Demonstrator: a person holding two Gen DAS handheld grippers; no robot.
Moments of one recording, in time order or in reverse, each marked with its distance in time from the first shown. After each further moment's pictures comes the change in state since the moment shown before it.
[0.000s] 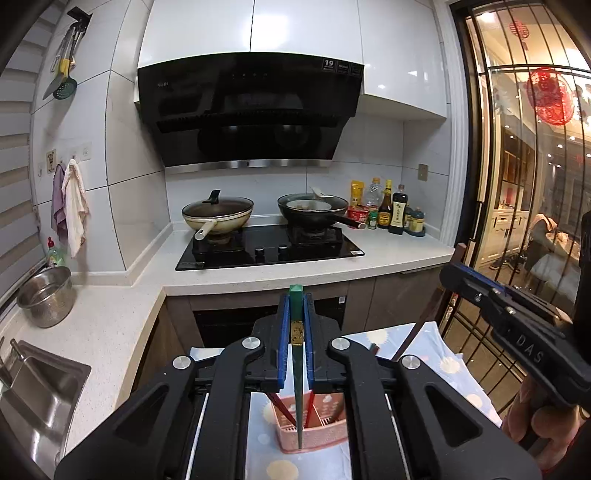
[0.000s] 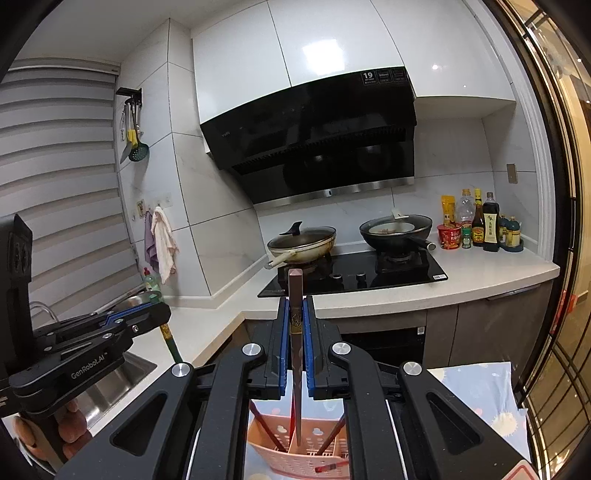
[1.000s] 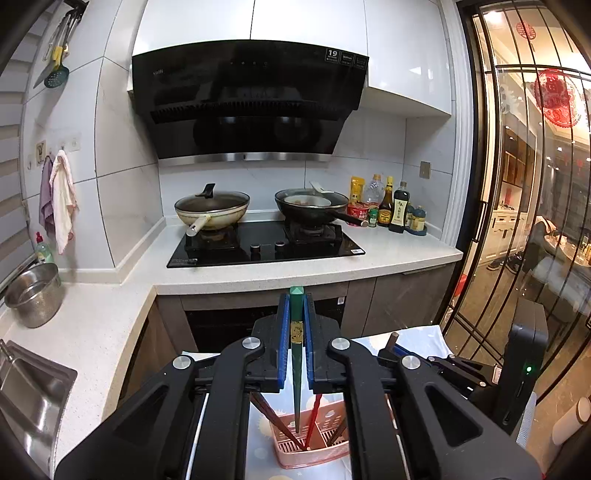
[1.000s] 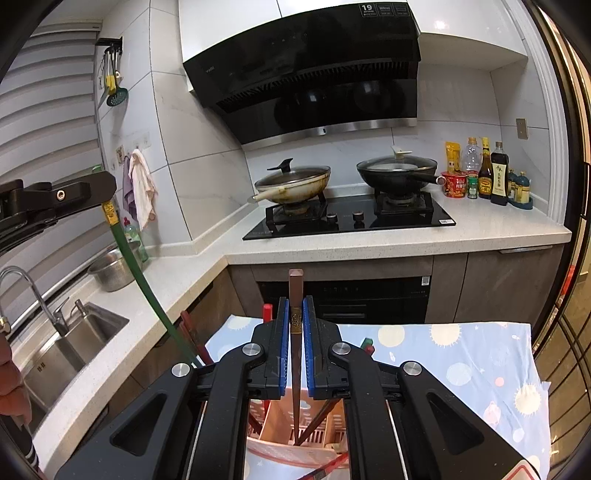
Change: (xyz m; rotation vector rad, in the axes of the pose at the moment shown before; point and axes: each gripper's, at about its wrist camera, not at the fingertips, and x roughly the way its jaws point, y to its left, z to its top) left arm 0.039 0.010 -0.001 -0.017 0.021 -0.027; right arm 0.087 -0.015 -0.071 -0.005 0.192 -0.022
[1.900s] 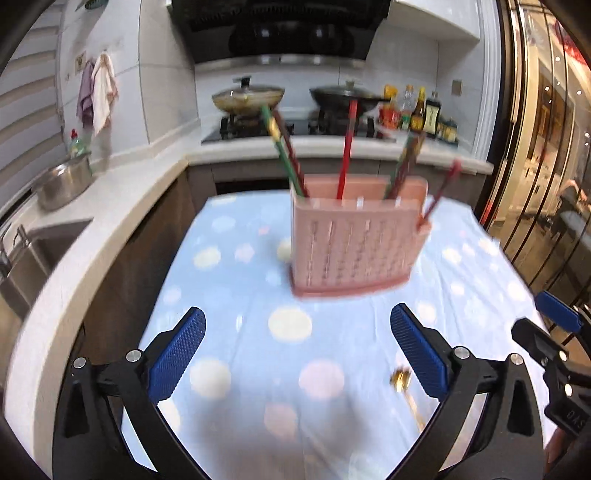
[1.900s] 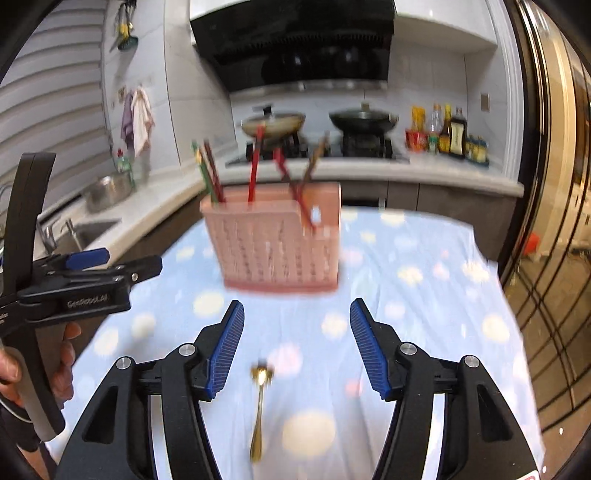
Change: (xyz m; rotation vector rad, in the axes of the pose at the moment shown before) left arm -0.037 -0.013 -0.231 -0.045 0.295 0.157; right arm -0.131 0.002 -0.188 -0.042 0.158 -0.128
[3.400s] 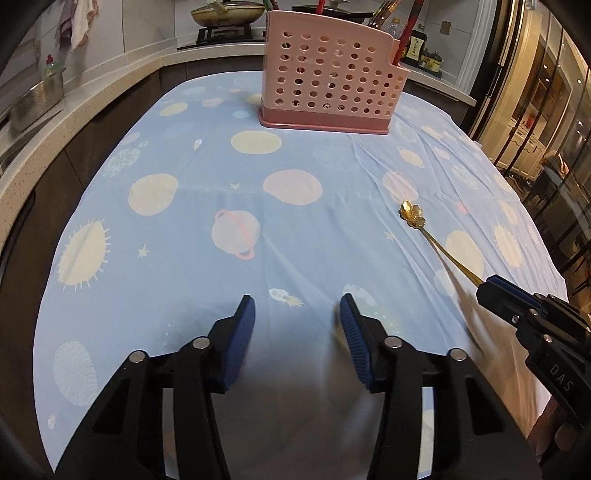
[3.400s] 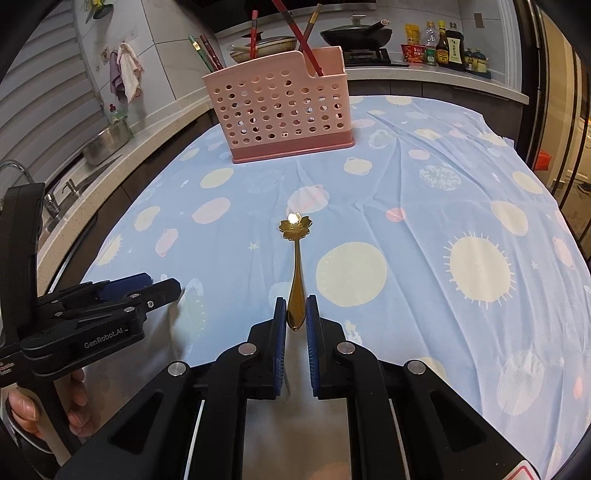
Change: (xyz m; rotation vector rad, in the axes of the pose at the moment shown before) left arm 0.021 -0.006 -0.130 -0.016 0.250 -0.155; right arm 0.017 0.010 -0.109 0.108 0.223 0.049
